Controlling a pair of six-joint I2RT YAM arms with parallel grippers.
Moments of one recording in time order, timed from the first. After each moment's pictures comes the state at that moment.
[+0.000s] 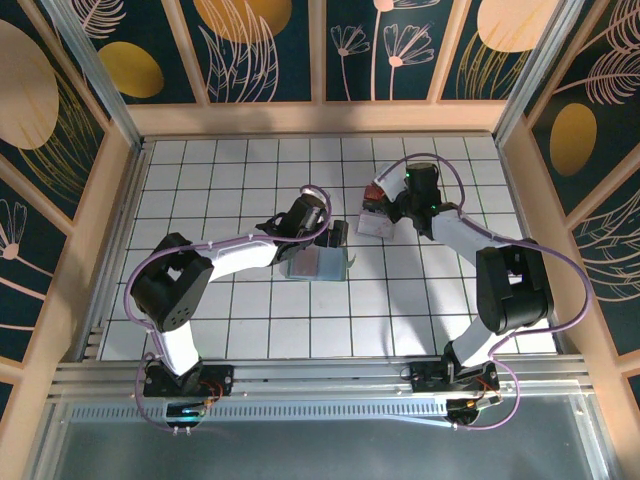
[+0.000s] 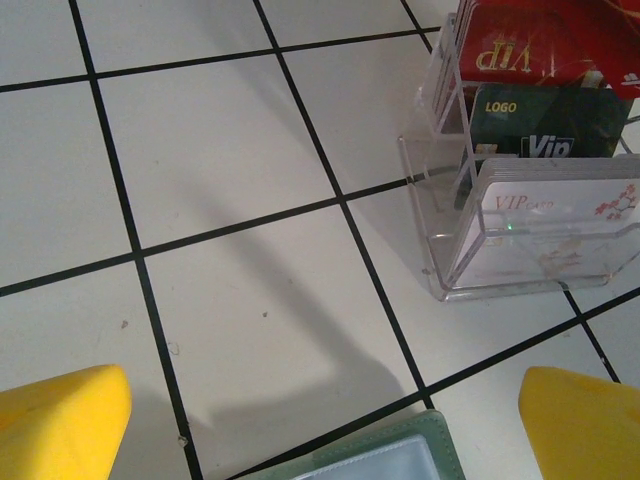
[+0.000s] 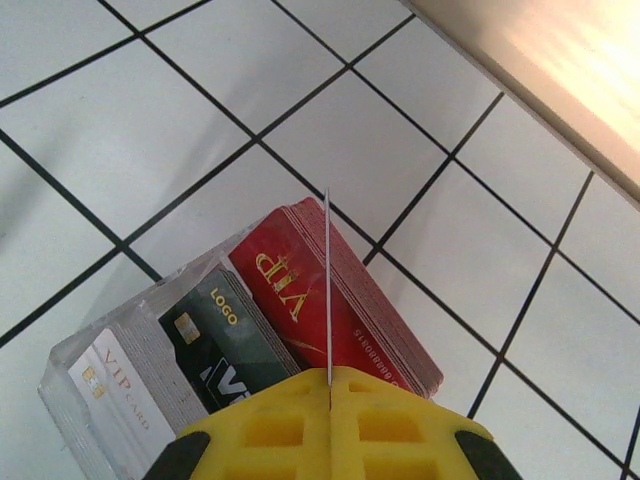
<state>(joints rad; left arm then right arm) -0.76 1.81 1.09 0.01 -0.13 -0.44 0.28 1.62 0.99 -0.02 -0.14 -0.54</state>
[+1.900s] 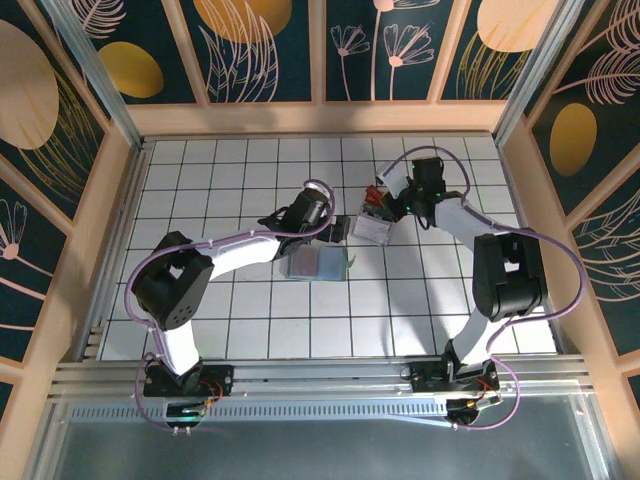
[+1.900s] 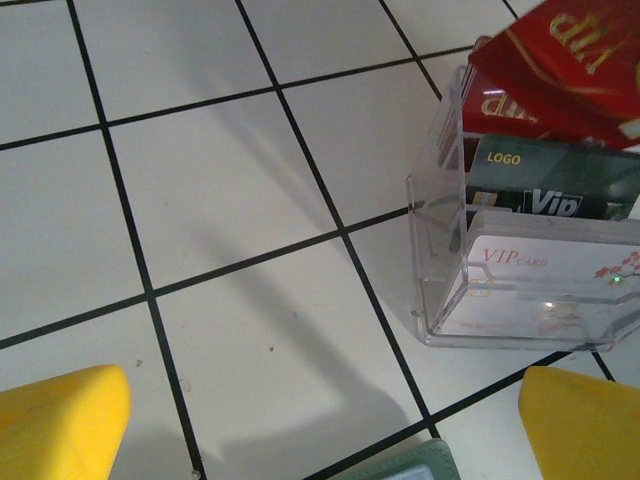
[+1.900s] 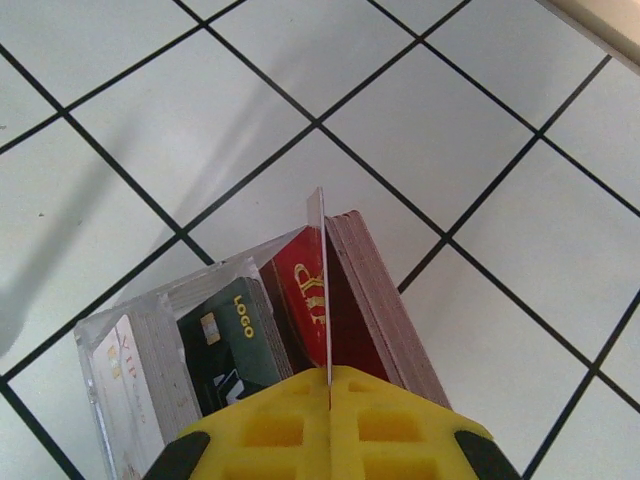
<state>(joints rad) -0.76 1.84 1.16 -0.03 -0.16 -0.38 0.21 1.71 1.11 -0.20 -0.34 -0.53</state>
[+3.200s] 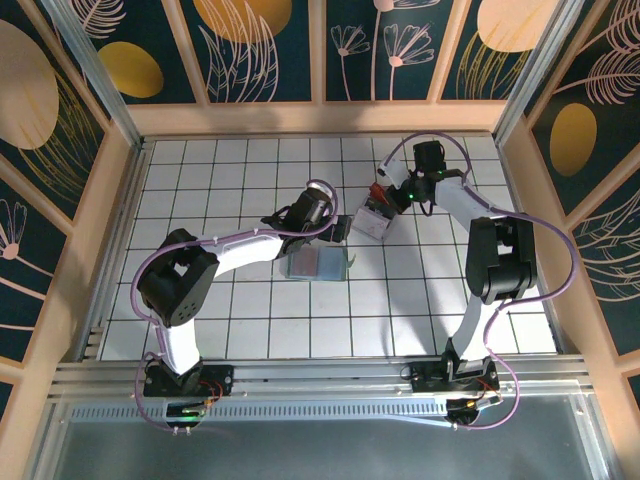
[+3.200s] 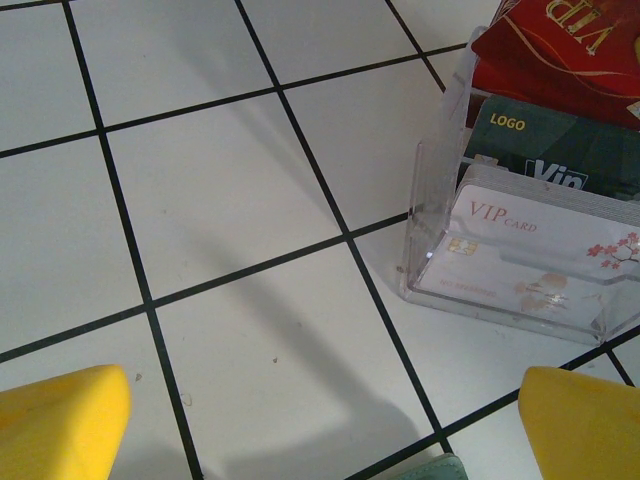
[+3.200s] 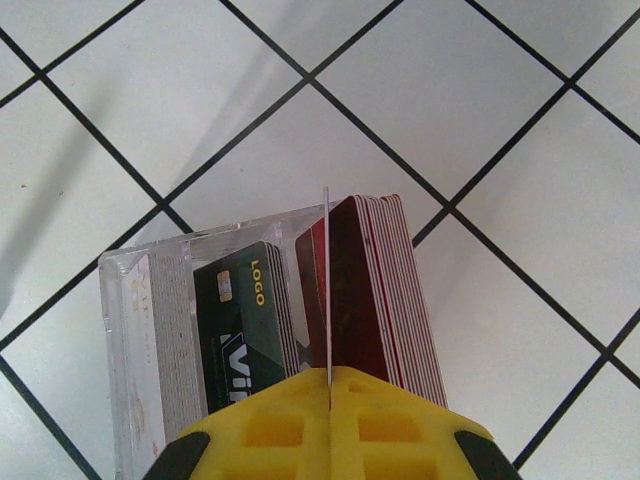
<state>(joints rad) -0.76 1.86 1.18 -0.03 -0.17 -0.37 0.18 1.84 1.33 -0.45 -0.36 -0.58</state>
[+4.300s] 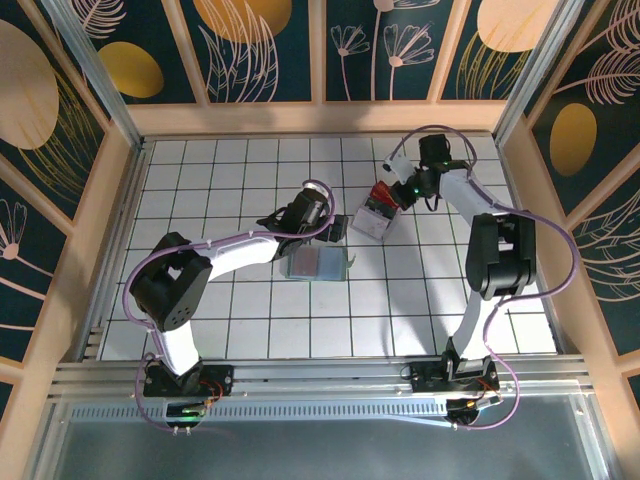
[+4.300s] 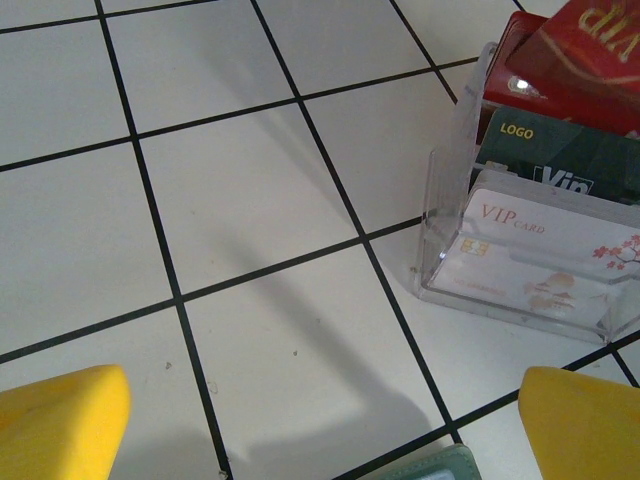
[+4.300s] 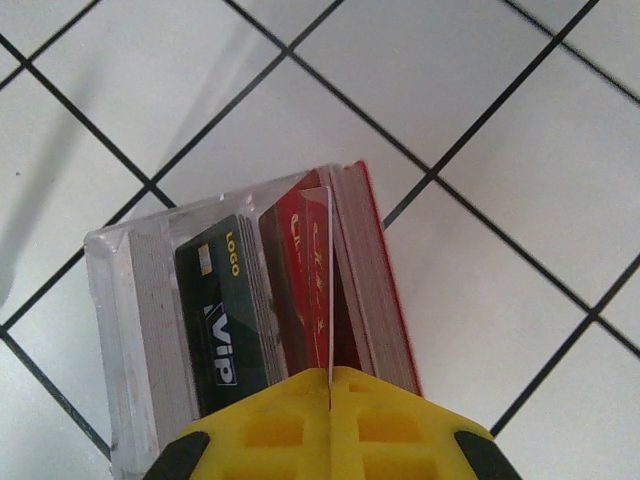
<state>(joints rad) -0.76 1.82 1.15 -0.03 -0.20 -0.37 0.14 1.88 1.42 -0.59 -0.37 -0.58</state>
